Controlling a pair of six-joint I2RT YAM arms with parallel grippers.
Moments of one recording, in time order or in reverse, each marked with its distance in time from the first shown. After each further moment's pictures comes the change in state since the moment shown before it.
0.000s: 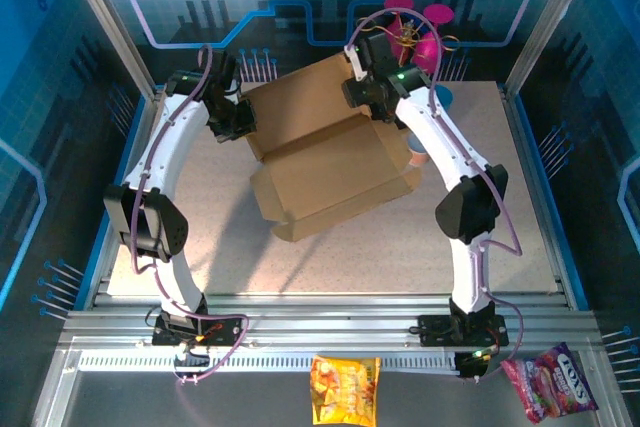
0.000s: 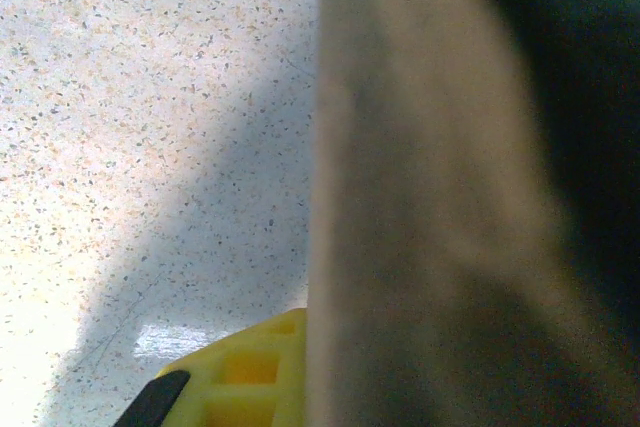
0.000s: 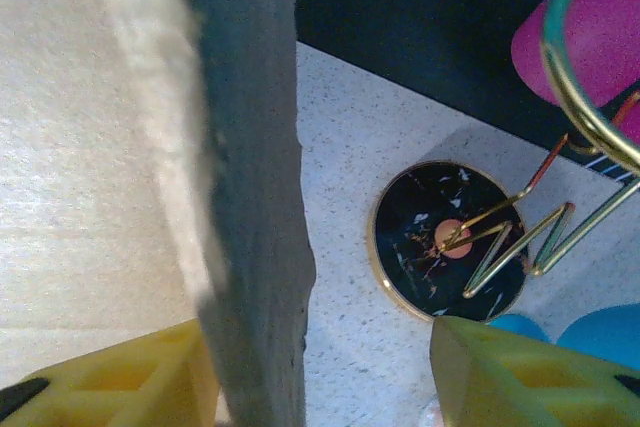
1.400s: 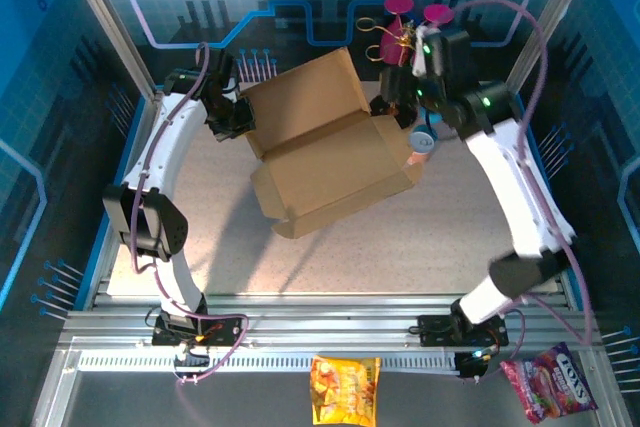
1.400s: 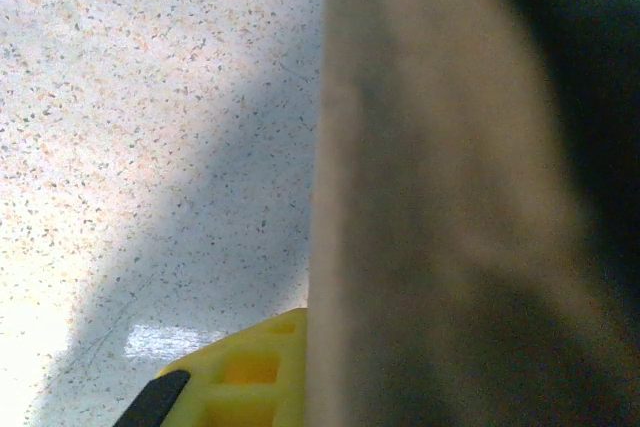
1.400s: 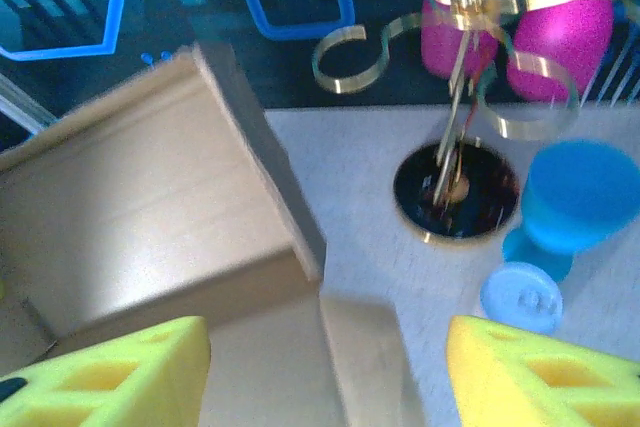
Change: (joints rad) left arm 0.013 0.006 0.013 -0.005 0.023 -0.008; right arm -0.048 -0.593 -0.351 -0.049 -0.101 0.408
